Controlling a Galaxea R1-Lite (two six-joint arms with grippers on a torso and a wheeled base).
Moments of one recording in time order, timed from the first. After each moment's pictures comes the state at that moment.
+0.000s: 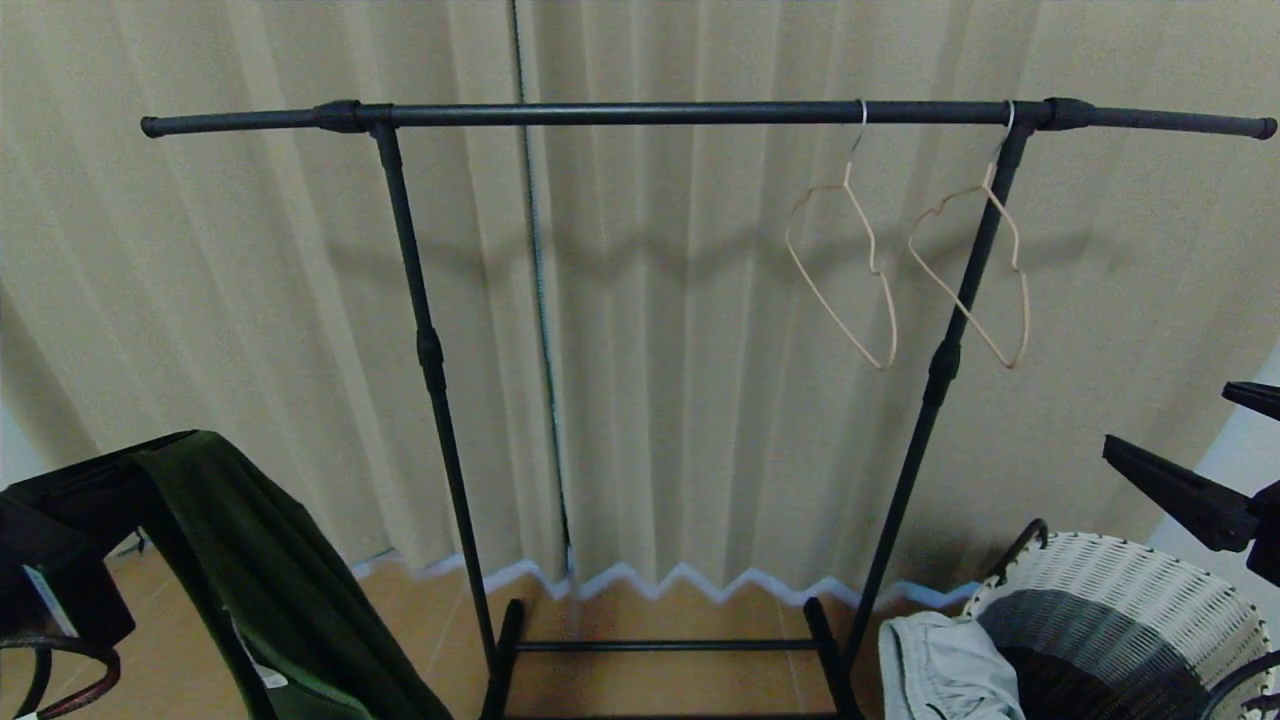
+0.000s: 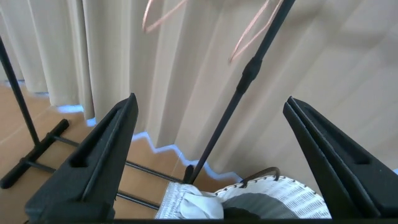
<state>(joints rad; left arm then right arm) -0.36 0.92 -0.50 -0.30 0.11 0.13 0.06 1.02 -0.47 -0.40 0.12 -0.22</state>
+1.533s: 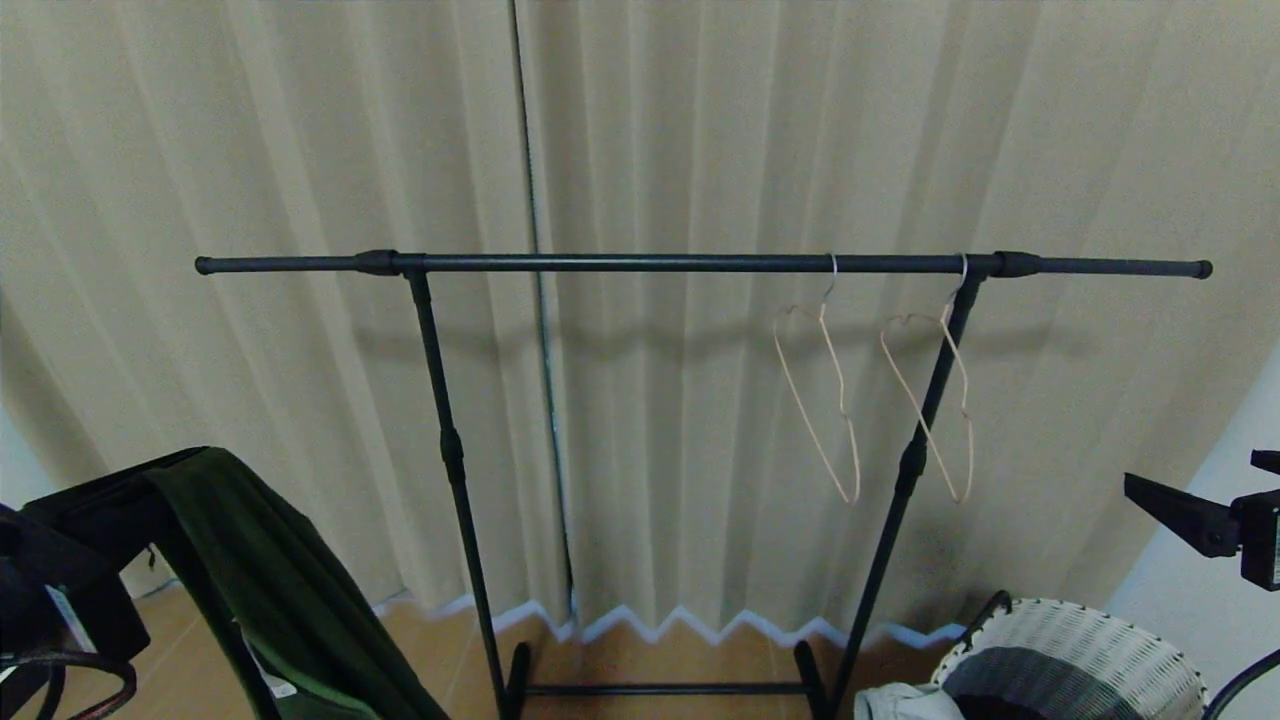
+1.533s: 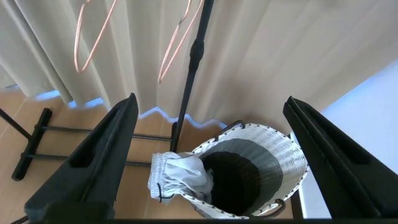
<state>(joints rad) -0.36 0.93 -0.45 -0.35 0.11 0.14 -0.07 1.11 -0.54 -0.17 0.00 -0.14</state>
